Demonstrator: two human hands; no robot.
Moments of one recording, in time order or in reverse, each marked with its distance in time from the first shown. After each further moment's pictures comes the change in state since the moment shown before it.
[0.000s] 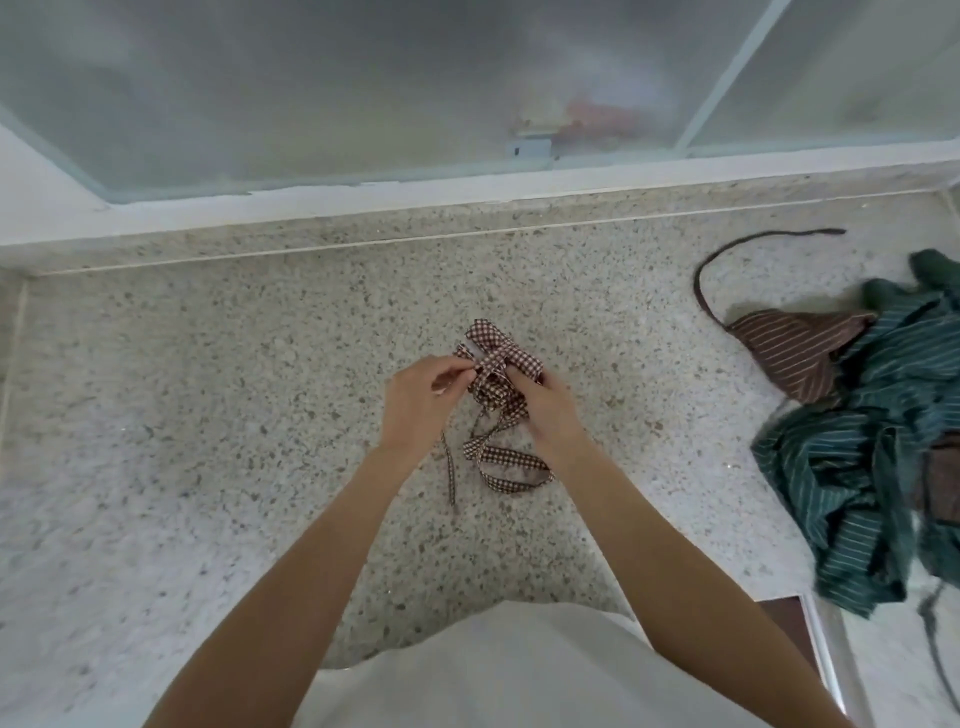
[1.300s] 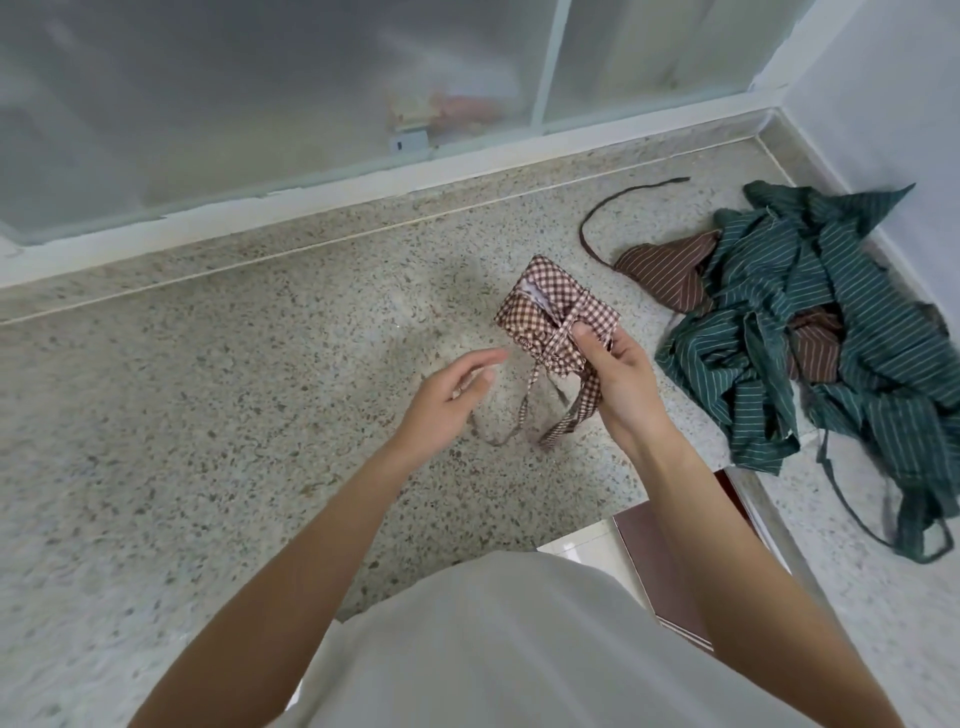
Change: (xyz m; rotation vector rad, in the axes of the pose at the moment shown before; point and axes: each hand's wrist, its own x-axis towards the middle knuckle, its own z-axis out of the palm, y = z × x) left_hand -0.081 0.066 0.031 -0.313 -0.512 0.145; right_hand -0.136 -0.017 -0.126 0.152 -0.048 -0.528
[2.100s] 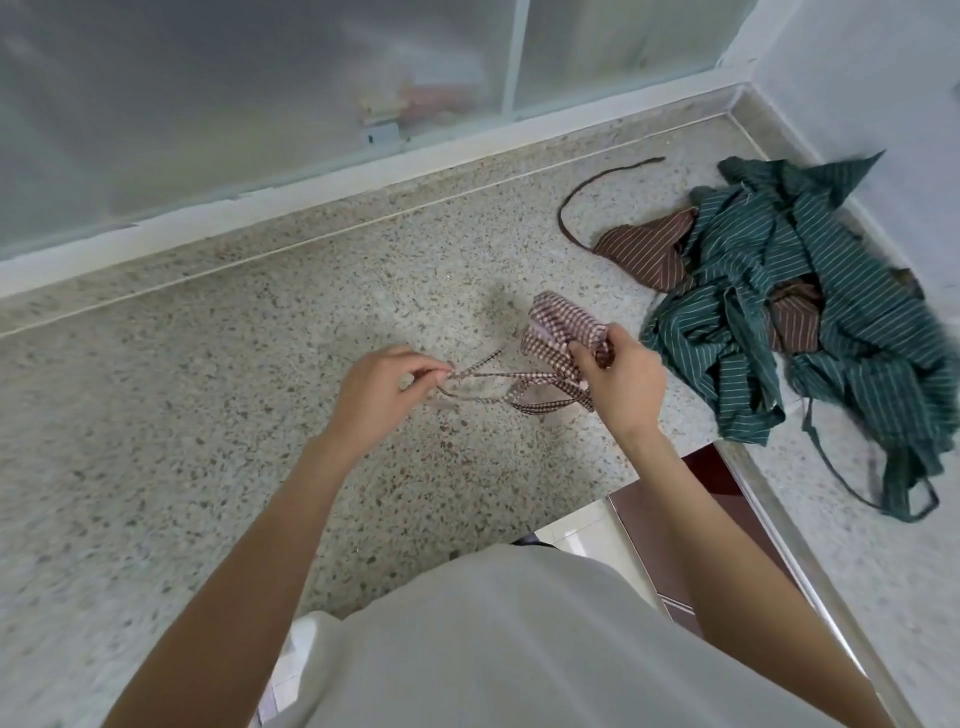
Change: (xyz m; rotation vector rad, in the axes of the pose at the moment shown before) left_hand -0.004 -0.010 -0.042 0.564 0.106 0.194; right_hand 0.000 0.029 -0.034 -1.232 0.436 -0.269
